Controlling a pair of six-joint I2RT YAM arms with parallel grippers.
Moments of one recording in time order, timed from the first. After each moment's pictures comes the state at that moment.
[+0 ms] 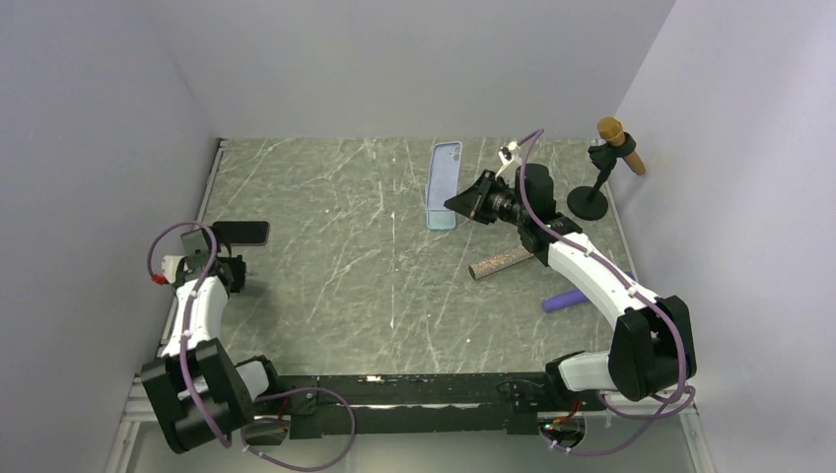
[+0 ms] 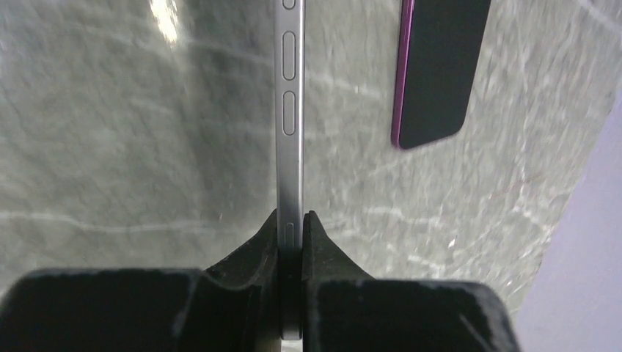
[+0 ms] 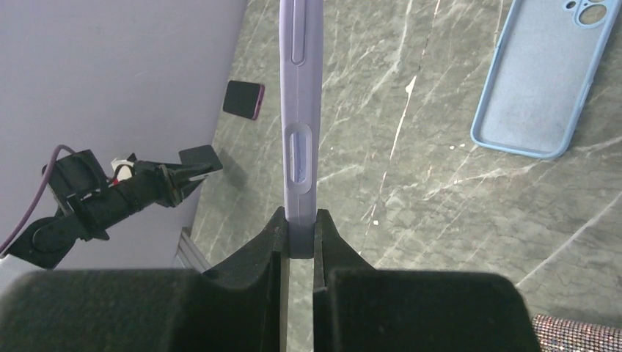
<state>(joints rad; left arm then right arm) 0.37 1.10 0.62 -0.46 -0.14 -1.19 0.34 1.34 0.94 0.05 -0.45 0.73</state>
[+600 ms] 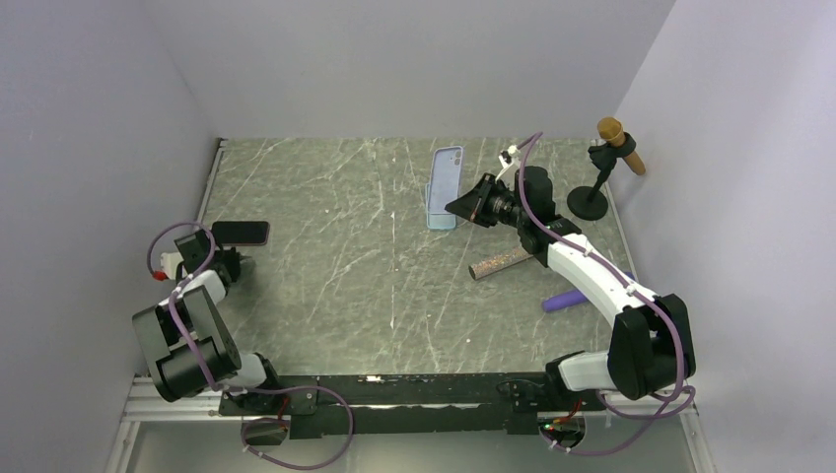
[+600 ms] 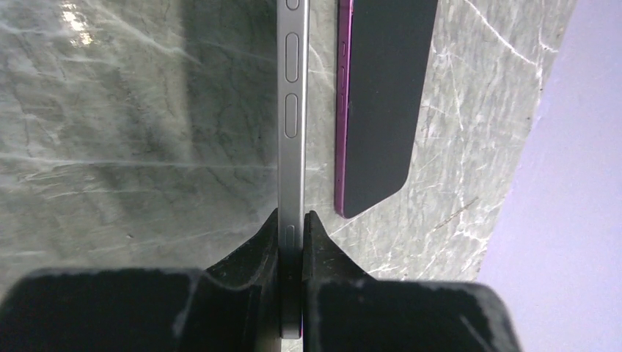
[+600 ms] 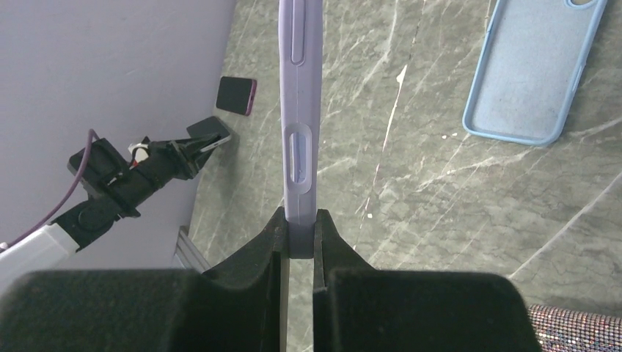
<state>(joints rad) 0.48 1.37 0.55 0.03 0.00 -1.17 0.34 1.34 0.92 0.05 -0.45 0.73</state>
